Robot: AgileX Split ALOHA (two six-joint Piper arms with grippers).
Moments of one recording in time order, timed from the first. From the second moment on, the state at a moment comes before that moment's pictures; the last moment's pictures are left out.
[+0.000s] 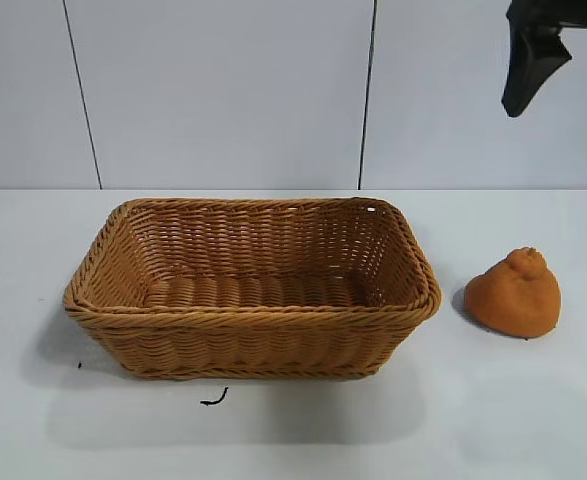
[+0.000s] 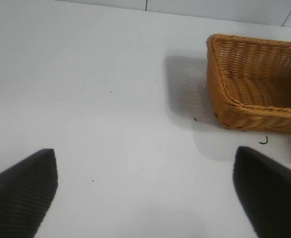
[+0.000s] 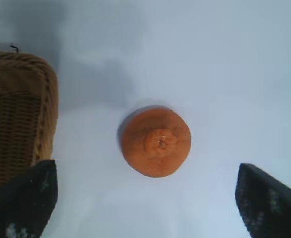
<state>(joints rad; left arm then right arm) 0.05 0.00 -0.50 -0.07 1.06 -0.03 0.01 1.79 -1.43 0.17 0.95 -0.06</state>
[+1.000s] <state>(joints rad) 0.05 0.00 -0.50 -0.07 1.06 -0.03 0.01 2.18 -1.48 0.19 0.96 -0.06</state>
